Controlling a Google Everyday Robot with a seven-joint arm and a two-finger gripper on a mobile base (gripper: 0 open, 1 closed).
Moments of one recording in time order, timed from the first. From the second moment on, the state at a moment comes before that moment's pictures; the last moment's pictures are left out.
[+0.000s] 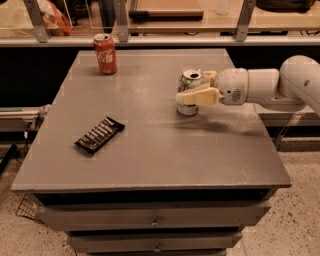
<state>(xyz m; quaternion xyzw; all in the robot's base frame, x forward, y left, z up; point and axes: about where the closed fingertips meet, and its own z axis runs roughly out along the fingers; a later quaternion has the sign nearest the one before) 0.604 -0.076 0.890 -0.45 0.61 0.42 0.49</state>
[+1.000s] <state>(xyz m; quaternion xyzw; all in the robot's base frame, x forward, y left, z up) 0.587 -0.034 0.941 -0.43 0.61 0.44 0.50</state>
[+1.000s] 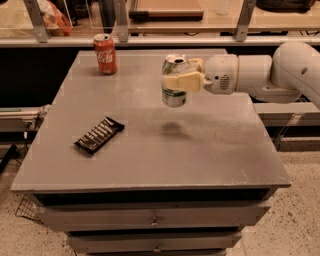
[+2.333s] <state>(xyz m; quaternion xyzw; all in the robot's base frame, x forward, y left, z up) 0.554 0.073 0.891 -0.46 0.52 0.52 0.50</state>
